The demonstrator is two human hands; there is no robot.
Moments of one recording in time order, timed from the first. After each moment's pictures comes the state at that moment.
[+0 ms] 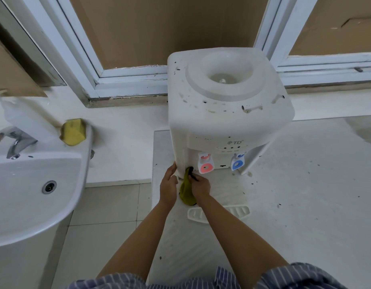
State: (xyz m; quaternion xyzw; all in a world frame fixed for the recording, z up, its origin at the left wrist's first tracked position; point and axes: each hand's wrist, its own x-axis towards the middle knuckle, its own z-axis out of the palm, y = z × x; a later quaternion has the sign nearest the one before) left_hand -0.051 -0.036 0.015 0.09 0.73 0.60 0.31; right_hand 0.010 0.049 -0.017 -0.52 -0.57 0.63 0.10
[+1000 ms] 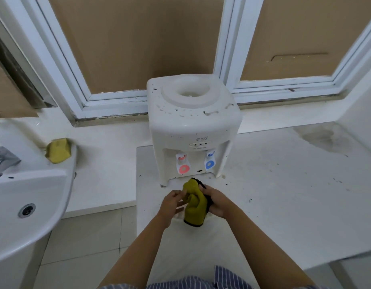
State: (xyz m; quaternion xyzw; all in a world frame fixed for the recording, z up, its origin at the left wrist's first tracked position) left_hand 0.017 -0.048 0.032 0.11 0.65 0.55 0.52; right_hand 0.146 0.078 0.042 -0.37 -0.42 0.83 0.06
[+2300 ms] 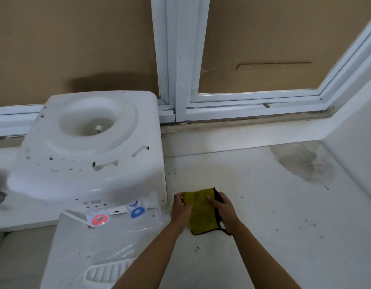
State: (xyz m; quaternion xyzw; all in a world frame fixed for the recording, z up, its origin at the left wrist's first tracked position) left_hand 0.126 0.241 -0.002 0.09 0.75 0.50 0.42; right_hand 0.248 0.340 0.006 -0.48 -0.47 0.72 0.18
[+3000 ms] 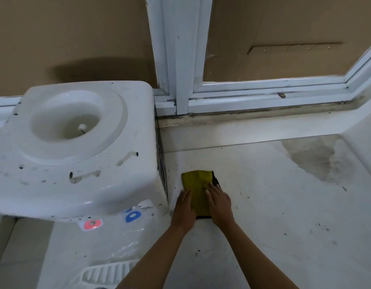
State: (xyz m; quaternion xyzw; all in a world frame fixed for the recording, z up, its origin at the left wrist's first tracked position) left_hand 0.126 0.246 -0.043 0.36 0.83 0.27 0.32; right_hand 0.227 0.355 -0.054 -0.42 -0.83 0.35 0.08
